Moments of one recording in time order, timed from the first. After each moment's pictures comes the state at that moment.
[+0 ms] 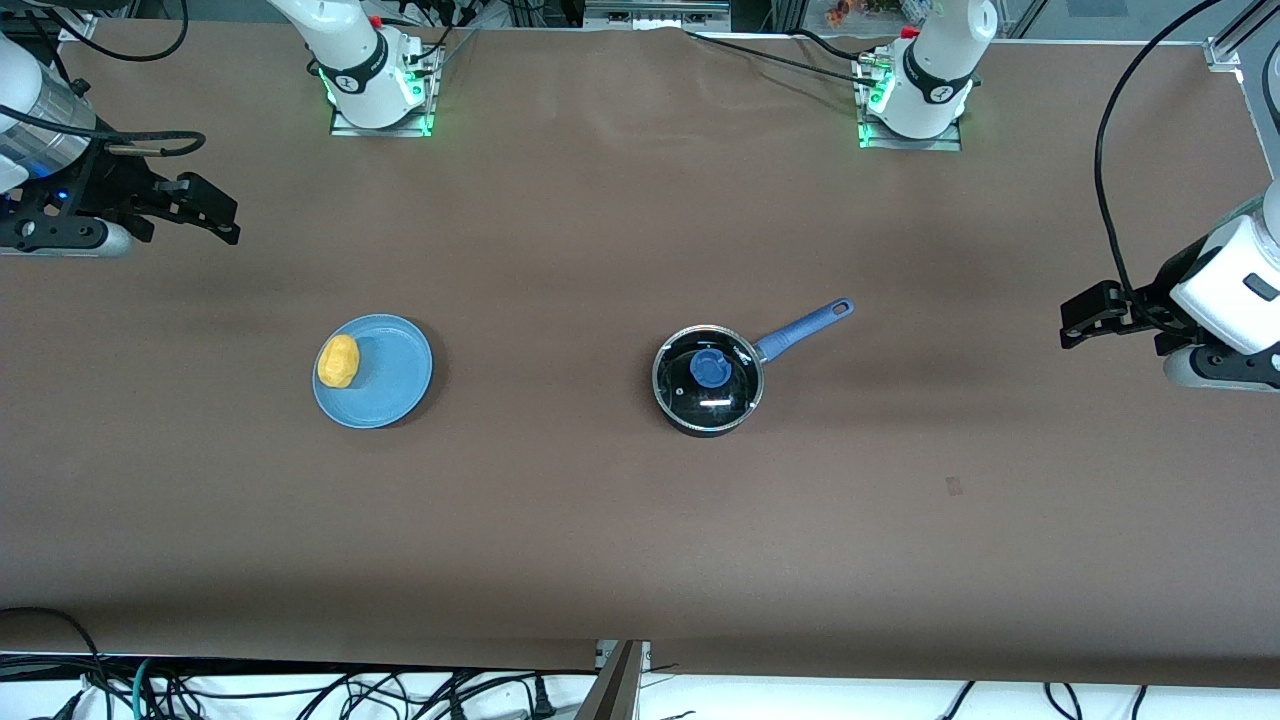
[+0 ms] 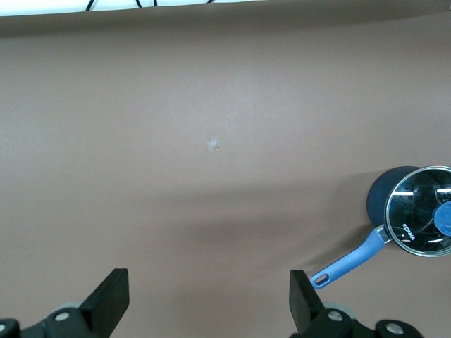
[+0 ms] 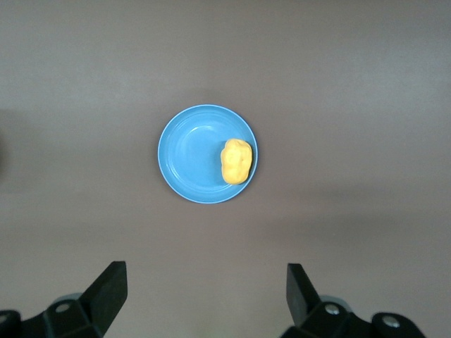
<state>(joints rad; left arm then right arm) 0.15 0.34 -0.30 -1.18 0.12 1.51 -0.07 -0.05 -0.04 0.15 -1.67 0.00 1.61 0.12</state>
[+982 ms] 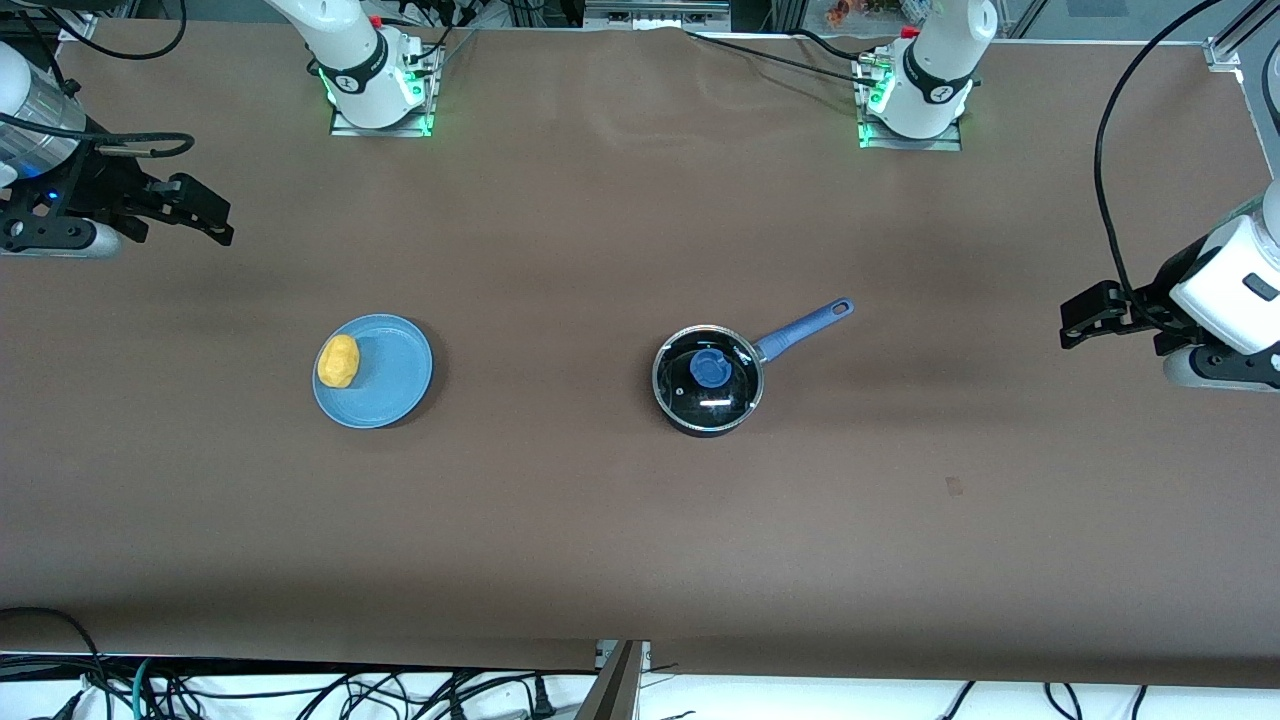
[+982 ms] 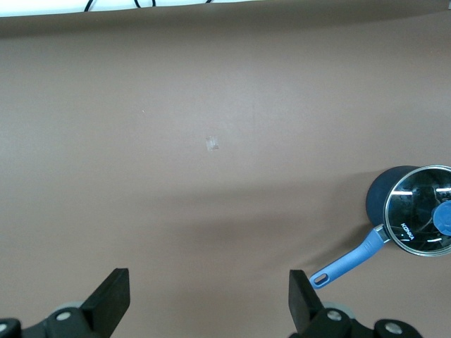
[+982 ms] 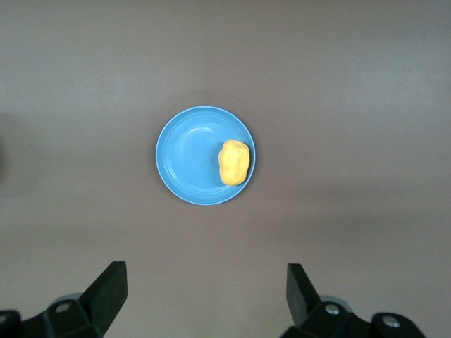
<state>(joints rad) 0.15 0.34 -0.30 -1.19 0.12 1.51 -0.07 0.07 -0.04 0.02 -1.67 0.00 1.62 0.12</state>
